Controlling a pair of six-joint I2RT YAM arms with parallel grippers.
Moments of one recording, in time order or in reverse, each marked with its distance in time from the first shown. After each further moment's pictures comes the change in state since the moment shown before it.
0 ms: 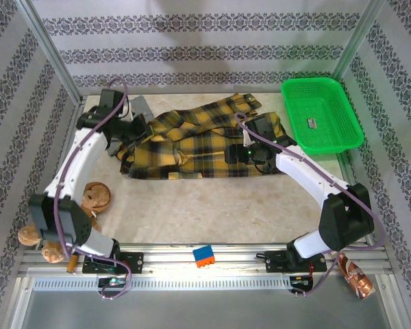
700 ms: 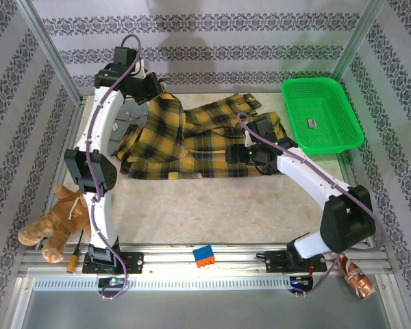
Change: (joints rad) left arm 0.001 0.541 0.771 -0.120 0.002 0.115; right arm 0.000 -0.019 -0.029 0.030 0.014 0.045
